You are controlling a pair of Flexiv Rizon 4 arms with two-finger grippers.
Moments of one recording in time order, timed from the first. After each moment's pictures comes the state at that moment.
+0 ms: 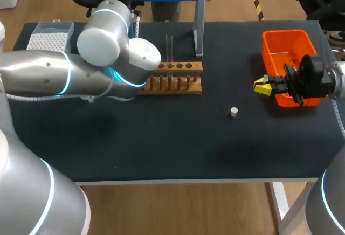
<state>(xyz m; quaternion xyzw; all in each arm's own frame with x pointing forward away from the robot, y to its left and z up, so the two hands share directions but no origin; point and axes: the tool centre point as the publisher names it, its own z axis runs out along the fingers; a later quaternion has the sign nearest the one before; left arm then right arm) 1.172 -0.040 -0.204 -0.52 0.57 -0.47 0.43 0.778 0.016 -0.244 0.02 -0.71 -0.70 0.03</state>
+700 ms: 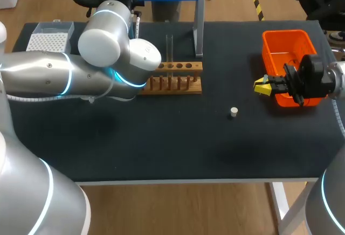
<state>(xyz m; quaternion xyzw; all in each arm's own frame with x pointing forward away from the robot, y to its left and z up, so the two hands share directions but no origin) 1.174 -0.039 -0.207 -0.52 0.57 -0.47 0.43 0.778 0.016 -0.244 0.02 -0.71 -0.70 0.03</state>
